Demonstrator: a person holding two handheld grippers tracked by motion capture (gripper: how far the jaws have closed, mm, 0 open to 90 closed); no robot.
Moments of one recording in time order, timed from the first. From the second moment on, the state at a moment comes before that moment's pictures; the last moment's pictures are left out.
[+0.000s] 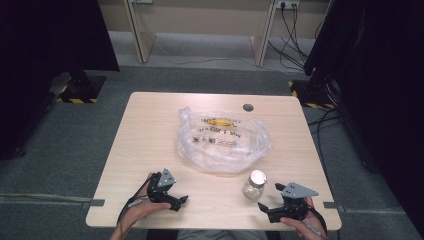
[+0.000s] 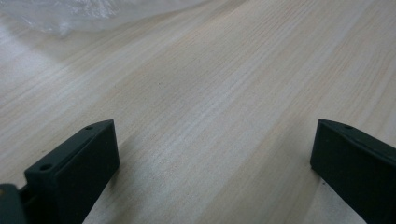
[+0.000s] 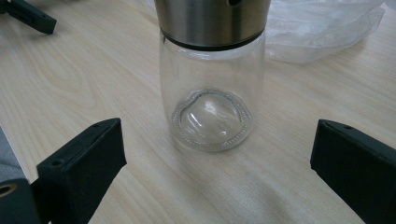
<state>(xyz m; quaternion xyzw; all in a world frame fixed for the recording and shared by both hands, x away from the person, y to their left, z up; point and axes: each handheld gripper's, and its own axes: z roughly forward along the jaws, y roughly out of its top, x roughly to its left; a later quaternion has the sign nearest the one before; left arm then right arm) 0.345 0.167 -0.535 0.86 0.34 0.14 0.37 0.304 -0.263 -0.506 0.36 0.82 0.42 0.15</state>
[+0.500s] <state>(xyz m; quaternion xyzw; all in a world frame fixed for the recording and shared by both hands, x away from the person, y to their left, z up) 0.345 0.167 -0.535 0.86 0.34 0.14 0.37 0.306 -0.258 -0.499 0.35 0.82 0.43 0.16</state>
